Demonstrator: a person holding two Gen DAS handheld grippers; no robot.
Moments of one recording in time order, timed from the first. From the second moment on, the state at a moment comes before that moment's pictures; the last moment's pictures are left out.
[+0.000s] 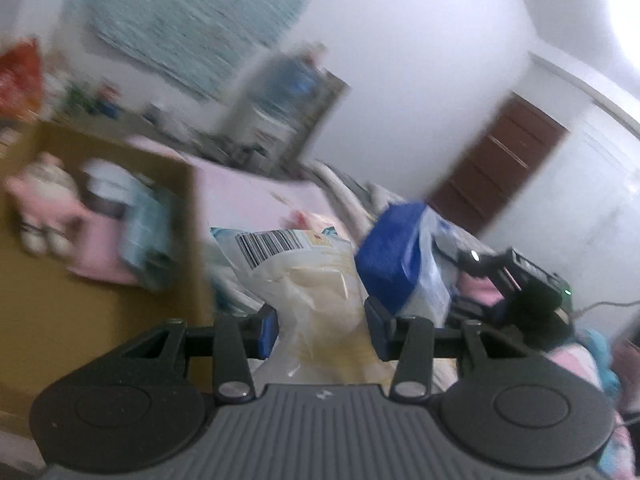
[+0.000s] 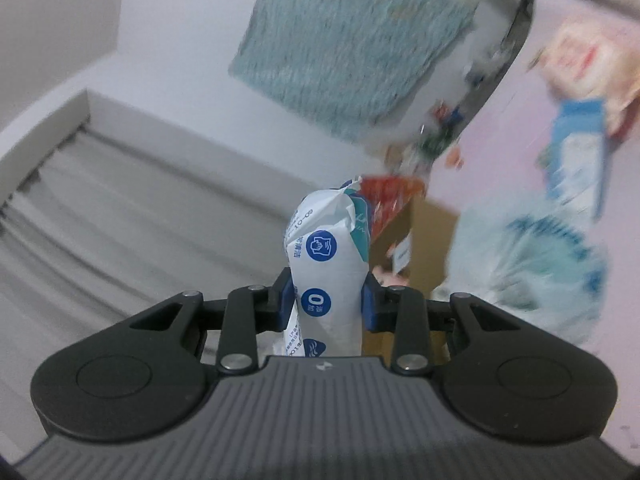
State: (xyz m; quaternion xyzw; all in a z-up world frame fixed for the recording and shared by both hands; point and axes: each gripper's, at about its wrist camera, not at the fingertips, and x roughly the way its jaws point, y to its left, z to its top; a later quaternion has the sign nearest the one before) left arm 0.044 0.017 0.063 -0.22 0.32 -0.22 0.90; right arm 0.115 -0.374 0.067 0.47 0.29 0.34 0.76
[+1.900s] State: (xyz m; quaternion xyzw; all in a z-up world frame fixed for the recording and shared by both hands) left arm 0.171 0.160 0.003 0.06 0.46 0.01 0.89; right arm 0.276 -0.036 -0.056 0.24 0.62 0.35 0.66
